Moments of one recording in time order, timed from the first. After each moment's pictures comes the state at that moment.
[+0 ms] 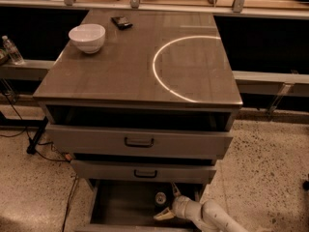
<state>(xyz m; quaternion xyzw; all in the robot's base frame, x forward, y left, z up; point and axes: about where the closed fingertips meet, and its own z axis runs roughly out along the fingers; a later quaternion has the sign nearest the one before) 0.529 -0.052 0.179 -0.45 0.70 0.25 0.50</state>
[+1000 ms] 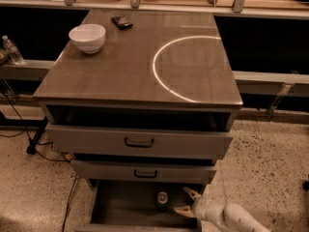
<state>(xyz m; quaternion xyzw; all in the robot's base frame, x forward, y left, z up) 0.507 -0.141 0.223 -0.46 0.73 0.19 0.47</state>
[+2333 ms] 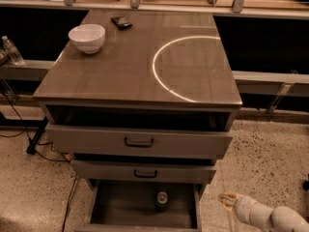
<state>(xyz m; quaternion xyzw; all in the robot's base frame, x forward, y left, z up) 0.465 -0.299 0.342 -0.48 0.76 0.06 0.43</state>
